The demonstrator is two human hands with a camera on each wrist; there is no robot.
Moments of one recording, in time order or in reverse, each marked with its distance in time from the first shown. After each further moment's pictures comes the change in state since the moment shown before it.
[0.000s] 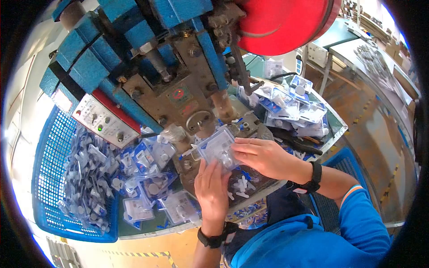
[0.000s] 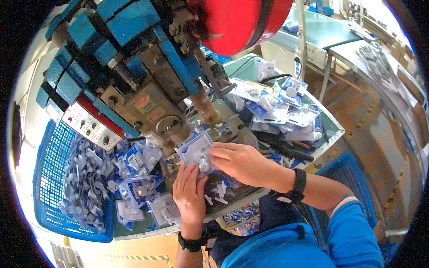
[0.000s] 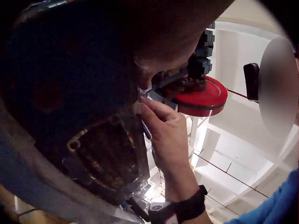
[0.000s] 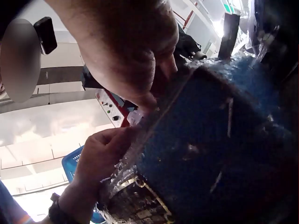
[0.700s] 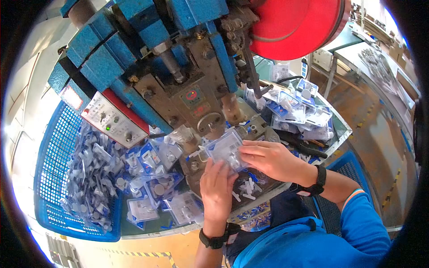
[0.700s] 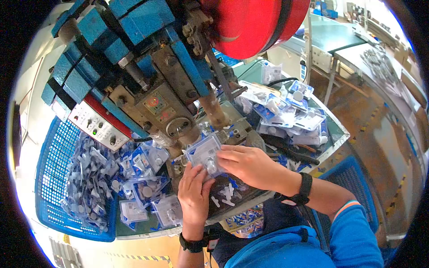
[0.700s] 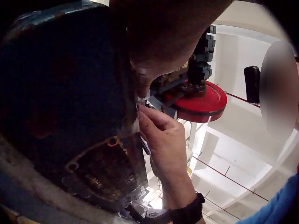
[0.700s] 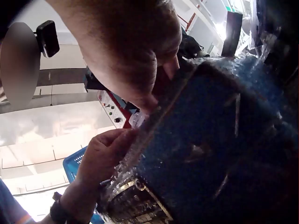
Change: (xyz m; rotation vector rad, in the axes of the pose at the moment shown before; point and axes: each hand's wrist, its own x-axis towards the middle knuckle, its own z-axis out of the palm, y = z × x) left_hand 0.007 -0.007 -0.005 -0.058 -0.050 0.014; right_hand 0.003 -0.002 0.000 0.011 0.004 0.022
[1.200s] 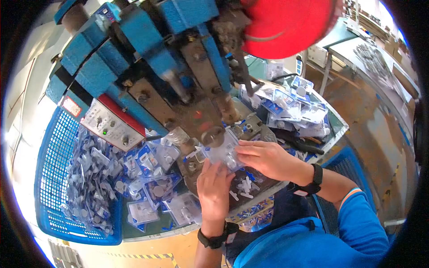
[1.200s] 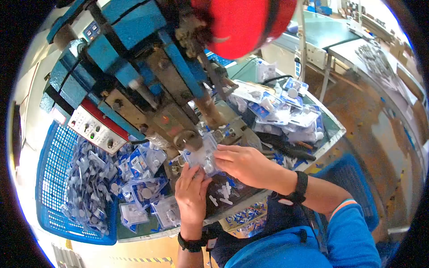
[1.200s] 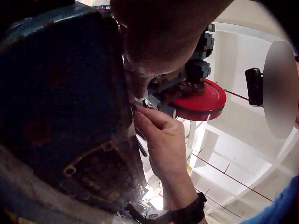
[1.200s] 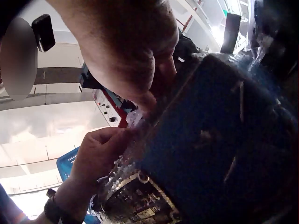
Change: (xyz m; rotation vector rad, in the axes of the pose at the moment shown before) left_hand 0.000 -0.001 -0.002 0.036 -0.016 0.054; right_hand 0.000 -0.002 -0.003 0.001 -0.039 0.010
